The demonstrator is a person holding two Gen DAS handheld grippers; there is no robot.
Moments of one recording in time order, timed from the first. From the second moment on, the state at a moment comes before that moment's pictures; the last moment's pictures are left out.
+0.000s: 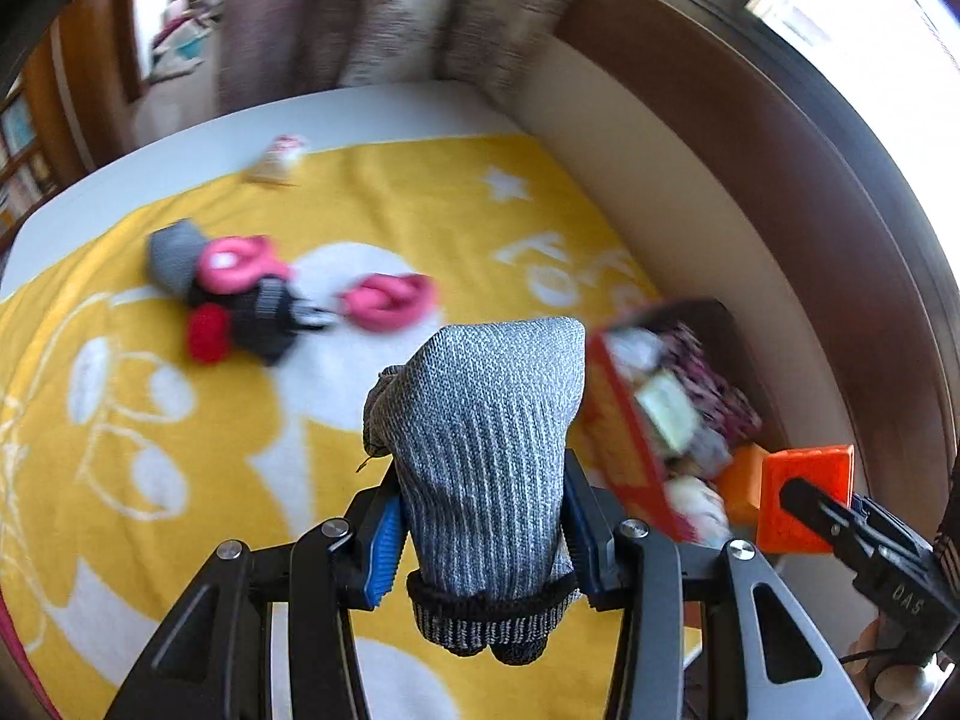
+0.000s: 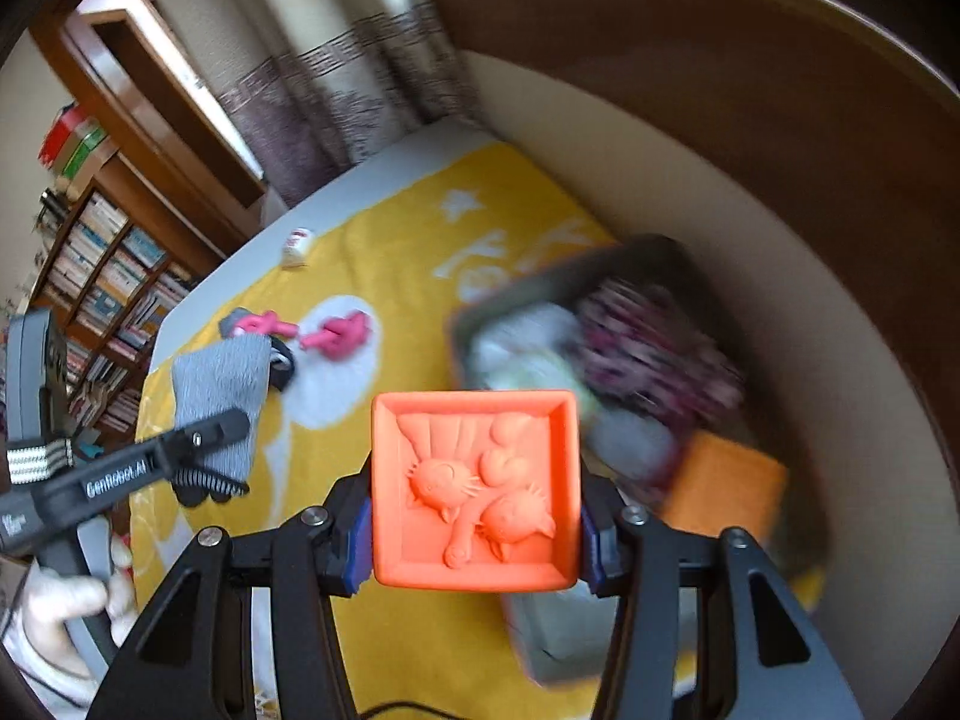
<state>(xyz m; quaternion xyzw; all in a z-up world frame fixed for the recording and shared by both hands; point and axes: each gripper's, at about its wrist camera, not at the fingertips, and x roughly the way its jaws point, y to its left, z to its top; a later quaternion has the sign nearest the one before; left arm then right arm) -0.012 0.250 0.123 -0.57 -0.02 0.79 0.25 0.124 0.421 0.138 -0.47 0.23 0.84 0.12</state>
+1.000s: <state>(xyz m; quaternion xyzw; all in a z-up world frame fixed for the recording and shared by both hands) 0.035 0.354 0.157 -0.54 0.04 0.79 0.30 0.135 0.490 0.119 -0.45 0.22 0.86 0.13</state>
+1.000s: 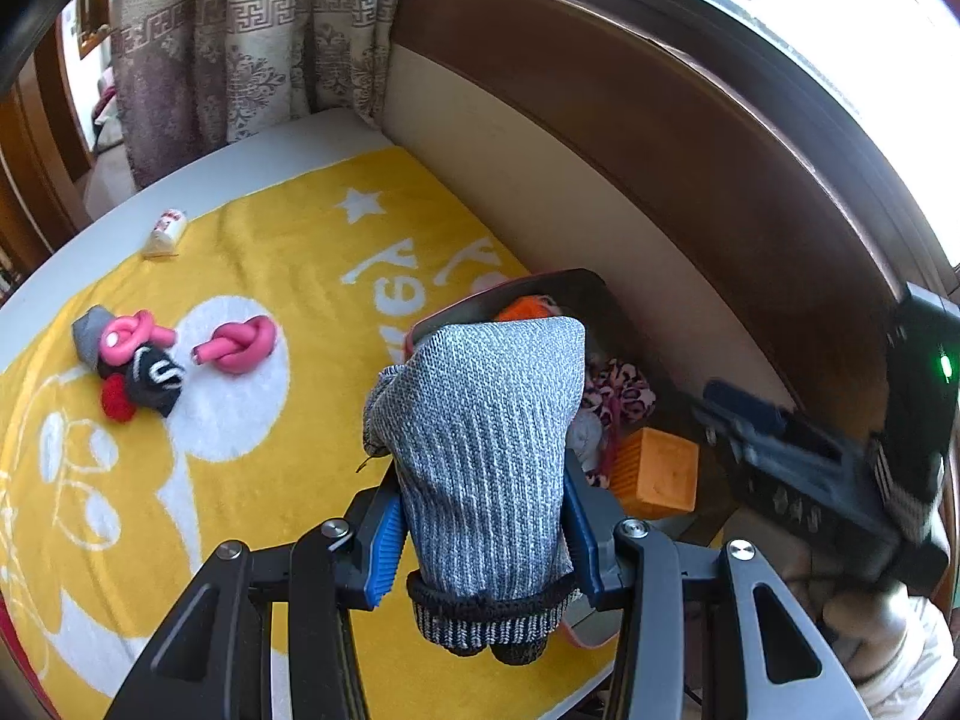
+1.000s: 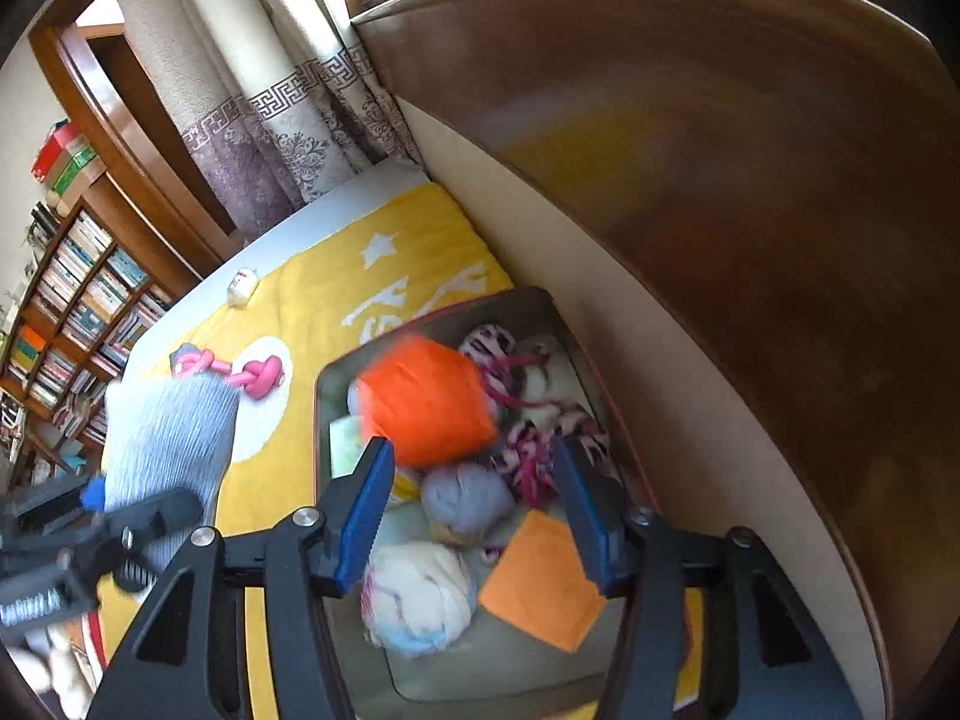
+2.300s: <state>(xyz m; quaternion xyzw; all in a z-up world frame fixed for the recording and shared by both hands) 0.049 0.410 0.138 -0.57 0.05 0.75 0.33 0.186 0.458 0.142 -0.46 0.17 0.86 0.14</state>
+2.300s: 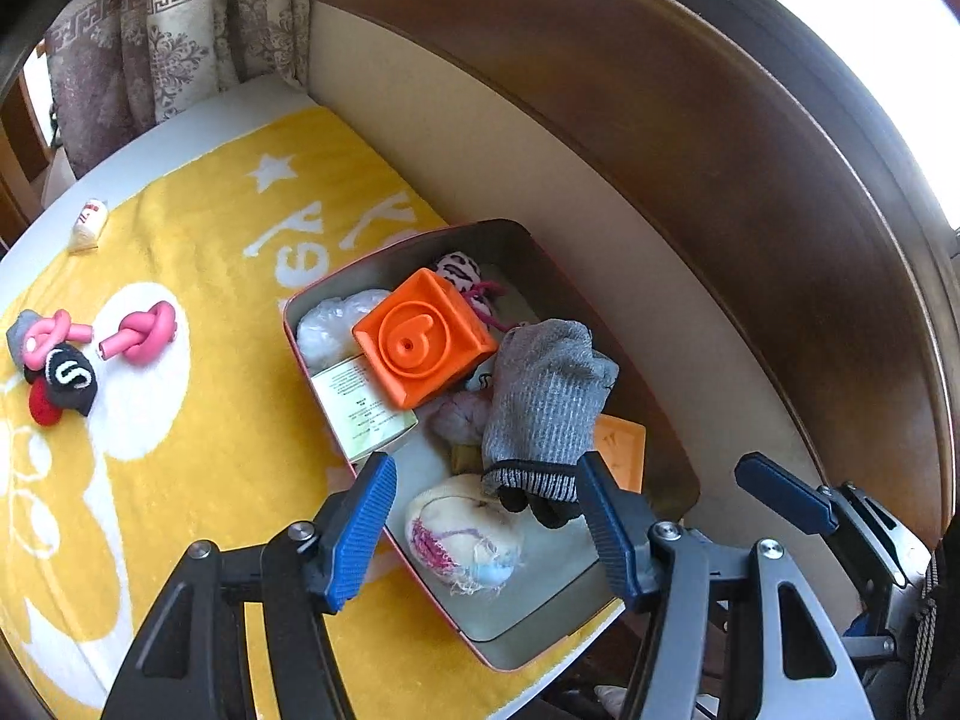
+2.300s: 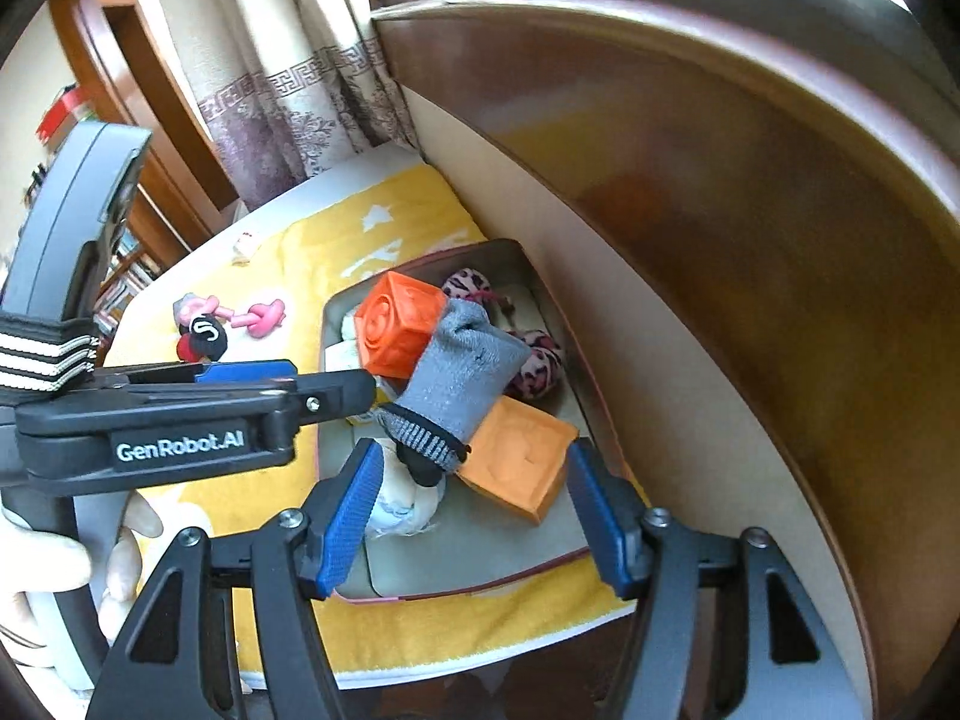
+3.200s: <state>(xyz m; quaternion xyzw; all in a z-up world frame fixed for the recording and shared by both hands) 0.057 0.344 0.159 -0.55 0.01 0.79 0.27 0.174 0.412 0.172 -0.44 0.11 0.88 0.12</state>
